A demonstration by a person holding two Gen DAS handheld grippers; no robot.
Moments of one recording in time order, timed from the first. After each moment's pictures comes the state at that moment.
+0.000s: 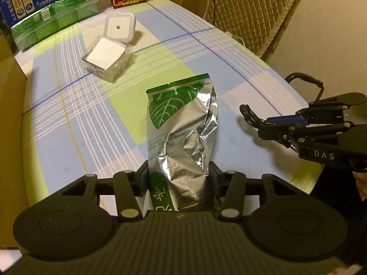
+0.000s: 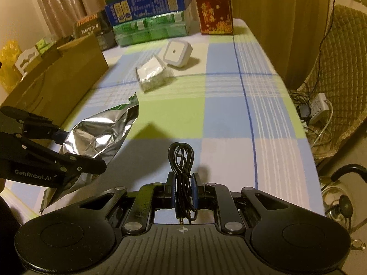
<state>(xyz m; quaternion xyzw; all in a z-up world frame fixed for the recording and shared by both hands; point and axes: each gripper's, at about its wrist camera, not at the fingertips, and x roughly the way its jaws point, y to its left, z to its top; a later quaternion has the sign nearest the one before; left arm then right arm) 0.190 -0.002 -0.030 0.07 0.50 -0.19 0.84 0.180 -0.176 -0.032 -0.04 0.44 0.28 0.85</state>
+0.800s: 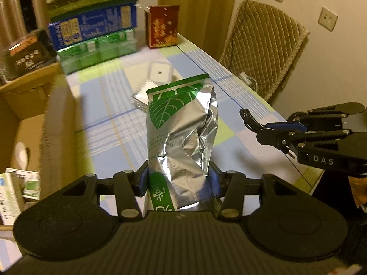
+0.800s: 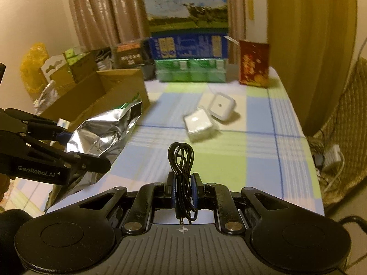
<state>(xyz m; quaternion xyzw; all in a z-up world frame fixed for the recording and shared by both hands) 0.156 0.061 0.057 0.04 0.43 -0.15 0.89 0.155 -0.105 0.047 -0.06 0.37 0.34 0.86</state>
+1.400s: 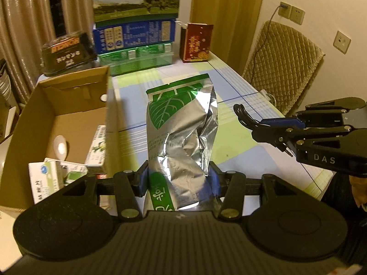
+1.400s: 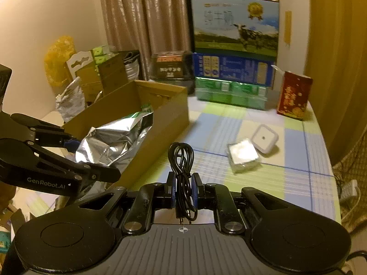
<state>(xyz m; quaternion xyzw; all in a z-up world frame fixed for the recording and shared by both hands) 0.127 0.132 0.089 0.02 0.41 -0.10 0.91 0.136 -0.025 0.073 -0.10 0.33 0.39 0.85</state>
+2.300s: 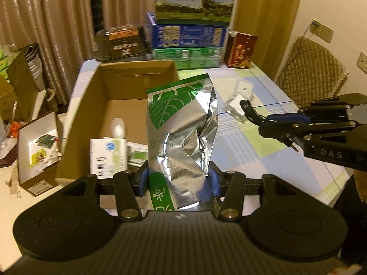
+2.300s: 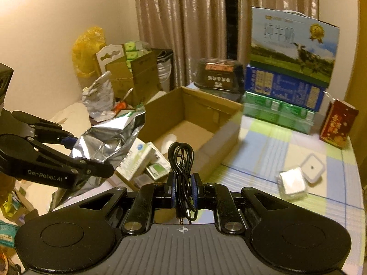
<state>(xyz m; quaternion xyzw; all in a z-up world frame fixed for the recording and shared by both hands) 0.088 0.240 0.105 -0.01 0.41 -0.03 0.91 0.108 0.078 0.083 -0.12 0.31 0.45 0.82</state>
